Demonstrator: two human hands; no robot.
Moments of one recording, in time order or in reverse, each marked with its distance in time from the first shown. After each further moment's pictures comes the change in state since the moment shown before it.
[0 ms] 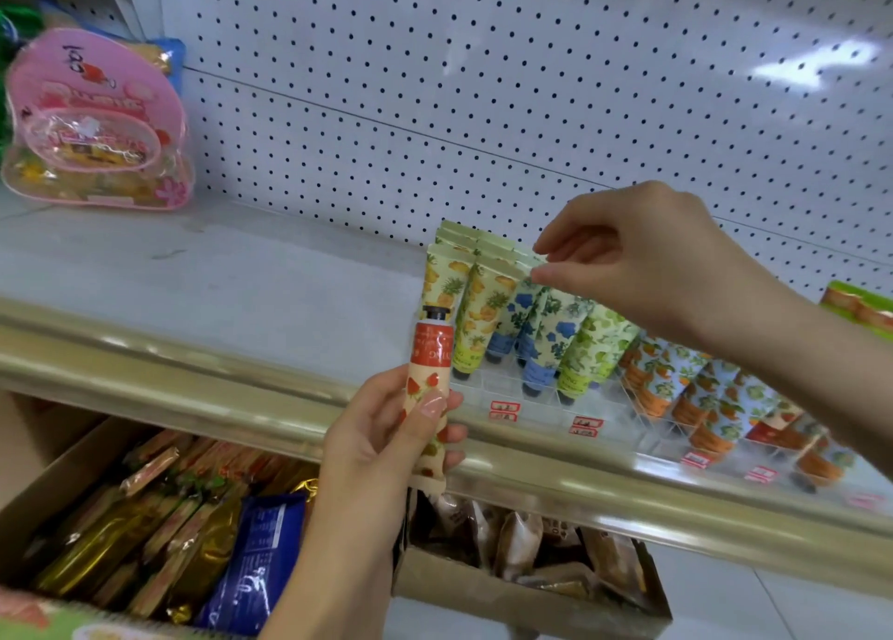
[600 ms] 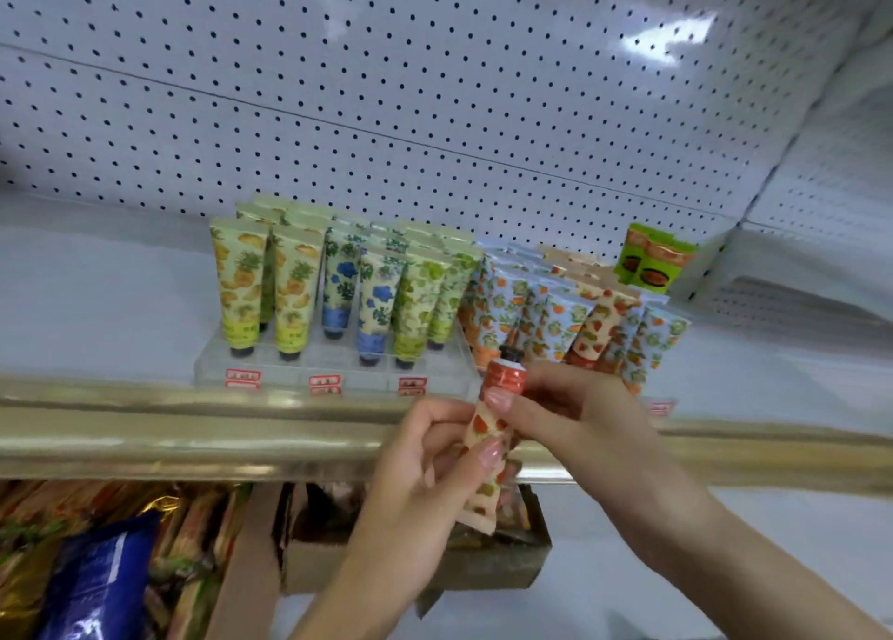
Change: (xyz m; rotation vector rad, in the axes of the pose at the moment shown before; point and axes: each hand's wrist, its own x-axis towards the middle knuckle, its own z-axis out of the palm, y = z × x) left_hand -0.038 -0.057 0.104 0.095 -0.414 -0.178; right_hand -0.138 0.081 0.017 0.728 0.028 0.408
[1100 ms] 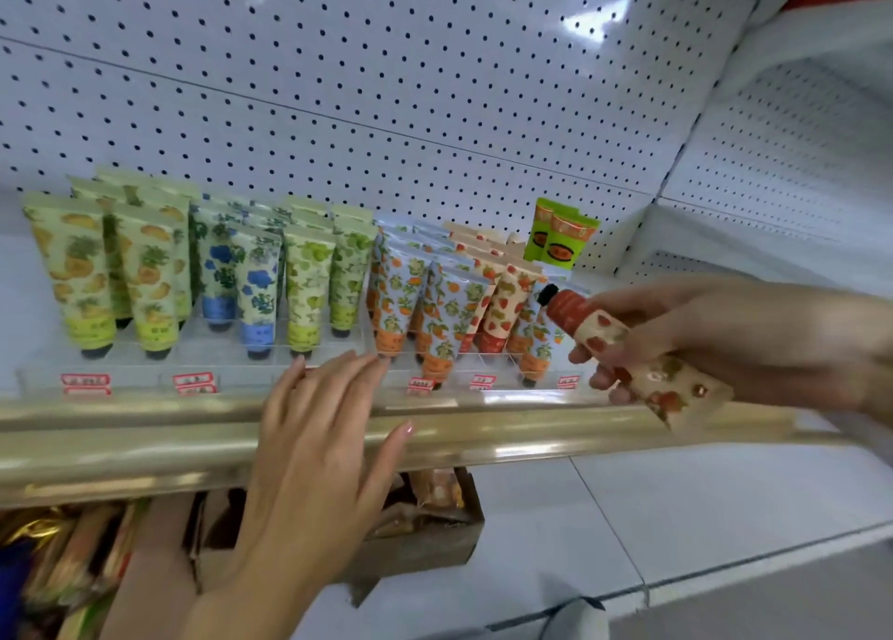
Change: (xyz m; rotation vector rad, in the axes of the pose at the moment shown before) left_hand 0.032 -0.039 -0.009 1.426 0.103 0.624; right_hand -0.002 -0.040 -0.140 -0.033 -0.290 0.527
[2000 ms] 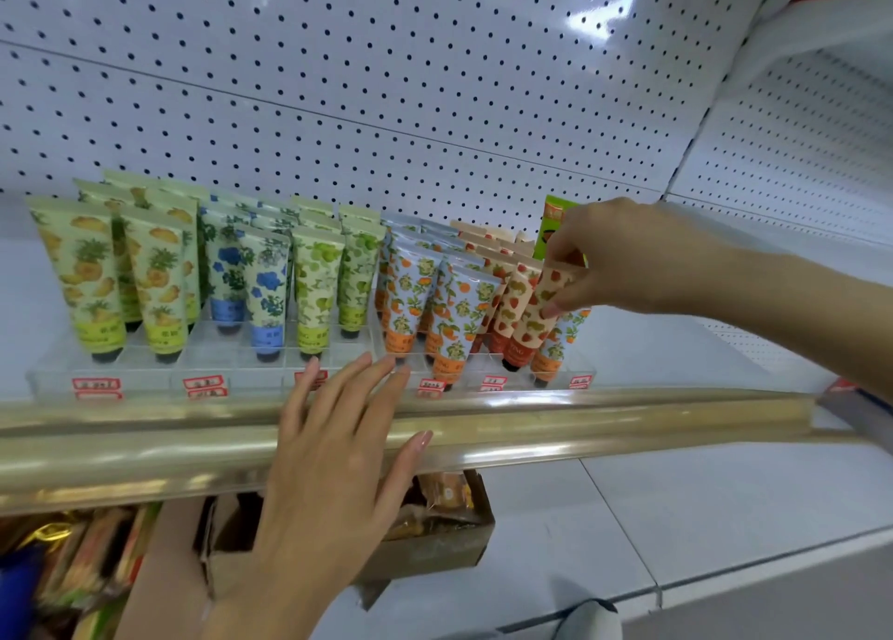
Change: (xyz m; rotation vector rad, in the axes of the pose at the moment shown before) left_hand -0.001 -0.005 0.007 0.107 -0.092 0.038; right_hand 0.065 -0.030 -0.003 -1.334 0.550 -0.299
